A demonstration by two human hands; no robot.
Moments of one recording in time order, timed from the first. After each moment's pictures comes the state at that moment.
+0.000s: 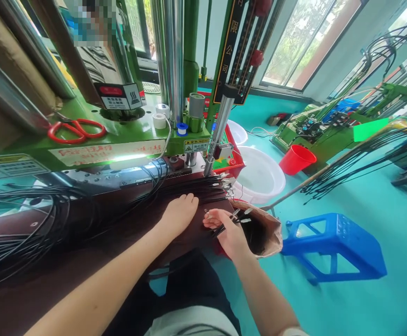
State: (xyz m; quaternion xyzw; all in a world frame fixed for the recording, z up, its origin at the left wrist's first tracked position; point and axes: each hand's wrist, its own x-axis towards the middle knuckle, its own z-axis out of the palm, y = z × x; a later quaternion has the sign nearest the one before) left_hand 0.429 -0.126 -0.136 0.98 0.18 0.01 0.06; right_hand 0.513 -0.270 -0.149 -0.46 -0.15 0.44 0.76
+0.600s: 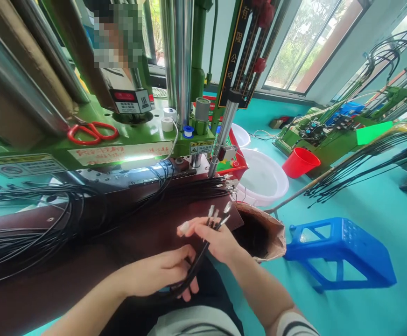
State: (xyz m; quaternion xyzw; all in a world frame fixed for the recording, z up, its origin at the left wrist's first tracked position) left_hand 0.337 -0.170 -0.098 0.63 0.12 -0.17 0.75; right_hand 0.477 -0.254 -0.112 -0.42 -0.36 0.52 0.66
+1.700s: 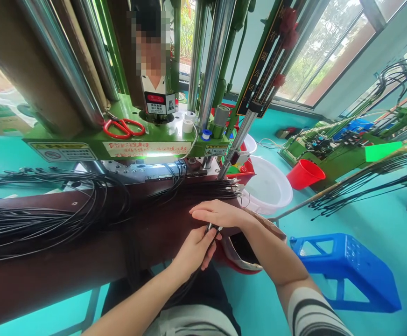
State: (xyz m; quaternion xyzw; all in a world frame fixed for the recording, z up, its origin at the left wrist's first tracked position) left_hand 0.380 -0.204 -0.129 0.57 0.27 0.10 0.77; right_hand 0.519 -0.202 -0.069 -0.60 -0.67 0.41 0.17
